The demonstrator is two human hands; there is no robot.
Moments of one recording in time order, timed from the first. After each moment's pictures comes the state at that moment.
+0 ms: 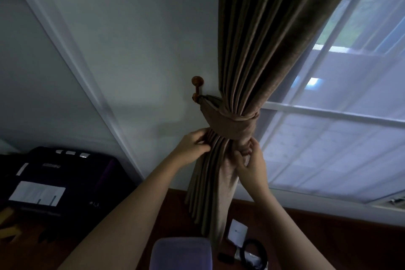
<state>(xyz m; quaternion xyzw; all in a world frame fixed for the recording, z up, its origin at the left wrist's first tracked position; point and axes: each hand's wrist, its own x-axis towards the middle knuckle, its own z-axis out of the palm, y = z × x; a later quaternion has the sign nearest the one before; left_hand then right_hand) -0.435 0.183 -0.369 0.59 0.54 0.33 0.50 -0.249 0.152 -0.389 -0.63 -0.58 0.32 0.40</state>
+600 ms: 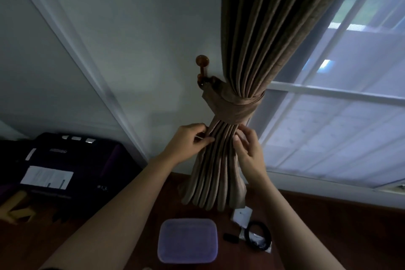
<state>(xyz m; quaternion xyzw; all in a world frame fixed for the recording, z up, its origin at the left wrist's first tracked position) -0.454 0.161 -0.394 0.74 0.51 0.35 0.26 -0.262 0.141 -0.406 -0.52 -0.55 0.48 0.45</state>
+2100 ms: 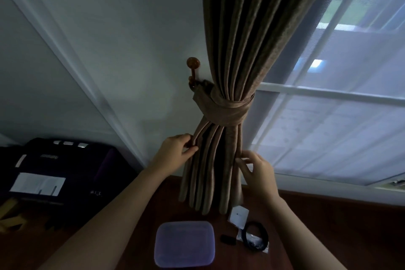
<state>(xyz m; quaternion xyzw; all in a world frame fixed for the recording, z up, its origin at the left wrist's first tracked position) -0.465 0.150 -0.415 0.73 0.57 0.30 0.21 -0.214 0.127 -0.442 -0.61 -0.70 0.24 0.30</state>
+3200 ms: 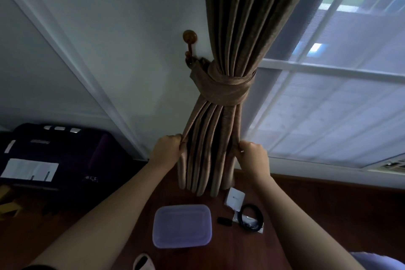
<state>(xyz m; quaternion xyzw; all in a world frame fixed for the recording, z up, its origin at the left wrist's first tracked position) -0.467 0.136 -0.473 0.72 0.66 0.15 0.16 -0.224 0.133 -0.465 -0.68 -0.69 0.19 0.16</state>
